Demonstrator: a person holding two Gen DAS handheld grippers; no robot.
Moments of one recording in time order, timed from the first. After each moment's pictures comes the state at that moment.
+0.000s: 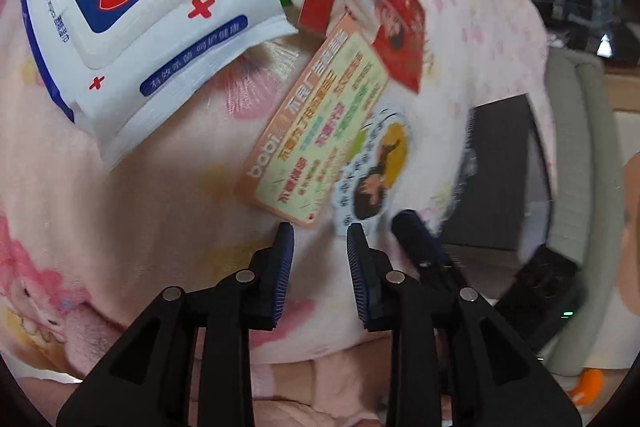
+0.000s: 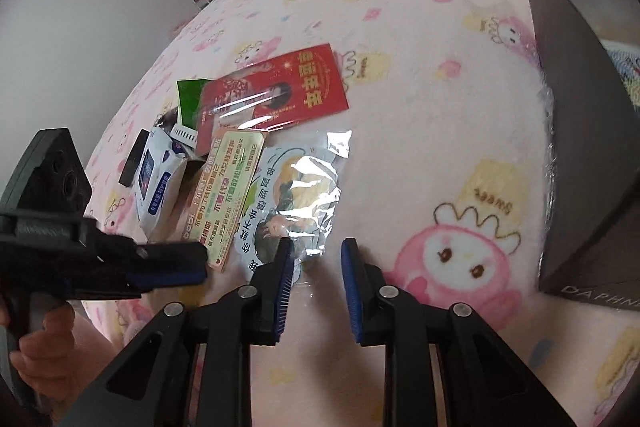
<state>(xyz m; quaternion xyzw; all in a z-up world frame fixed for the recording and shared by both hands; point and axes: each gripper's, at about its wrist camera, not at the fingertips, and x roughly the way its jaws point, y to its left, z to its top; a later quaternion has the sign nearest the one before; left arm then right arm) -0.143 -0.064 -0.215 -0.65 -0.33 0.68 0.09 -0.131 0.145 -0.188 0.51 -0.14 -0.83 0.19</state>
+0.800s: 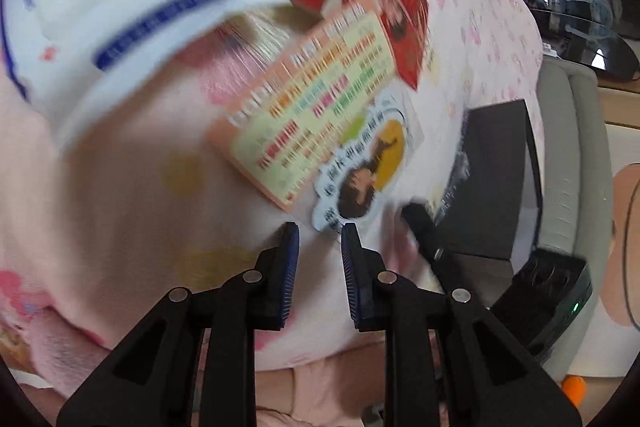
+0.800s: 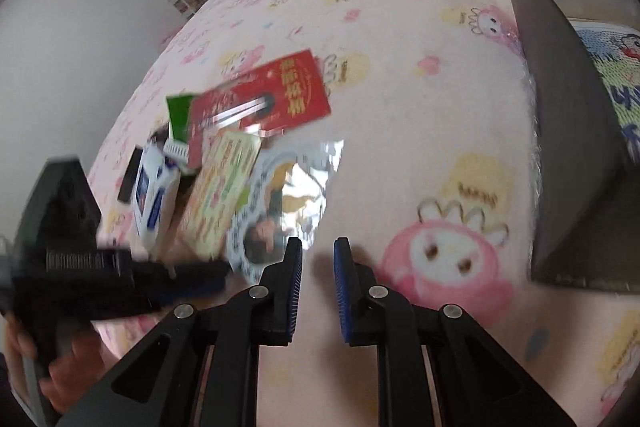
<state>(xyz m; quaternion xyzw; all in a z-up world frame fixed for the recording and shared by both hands) -0.145 -0.062 -0.231 -0.65 -0.38 0.65 0.11 -0.140 0.157 -0.187 0.50 -0.17 -0.83 0.16</state>
